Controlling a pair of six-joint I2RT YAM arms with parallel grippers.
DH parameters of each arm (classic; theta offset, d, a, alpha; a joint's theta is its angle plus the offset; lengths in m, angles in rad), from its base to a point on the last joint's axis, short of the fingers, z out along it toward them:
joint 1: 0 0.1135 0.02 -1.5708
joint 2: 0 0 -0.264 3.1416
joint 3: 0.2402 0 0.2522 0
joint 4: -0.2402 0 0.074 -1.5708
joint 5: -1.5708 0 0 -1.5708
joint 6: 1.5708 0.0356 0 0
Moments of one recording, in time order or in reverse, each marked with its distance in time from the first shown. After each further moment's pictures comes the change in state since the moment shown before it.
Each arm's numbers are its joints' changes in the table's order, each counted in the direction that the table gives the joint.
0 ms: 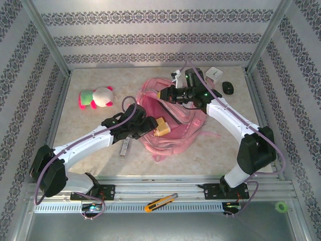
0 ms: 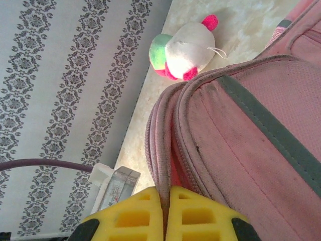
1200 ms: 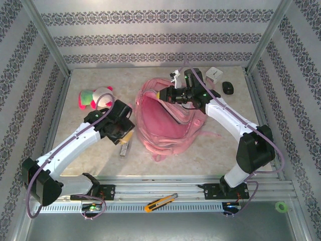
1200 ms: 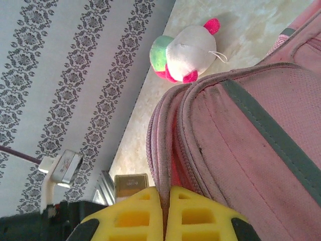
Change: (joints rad) left arm 0.095 -0.096 0.171 -0.560 0.135 -0.211; right arm -0.001 0.015 -0.008 0.037 0.002 -0.025
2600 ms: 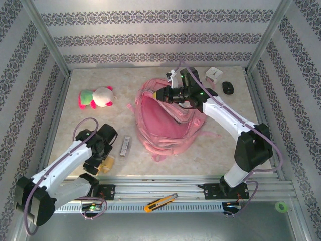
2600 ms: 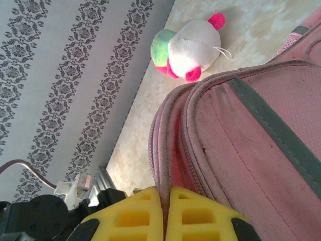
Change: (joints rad) left arm 0.166 -0.225 -0.422 -0.250 0.116 -0.310; right arm 0.042 0.029 0.044 -0.031 -0.019 -0.025
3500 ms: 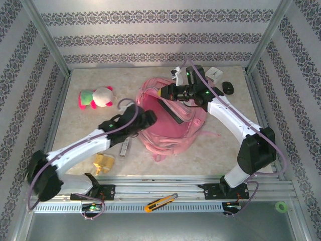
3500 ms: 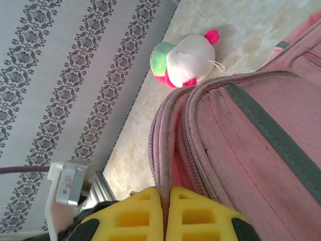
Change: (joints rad) left arm -0.261 0.152 0.203 0.701 0.016 0.415; right arm -0.041 -0.046 0.012 -0.043 0.000 -0.034
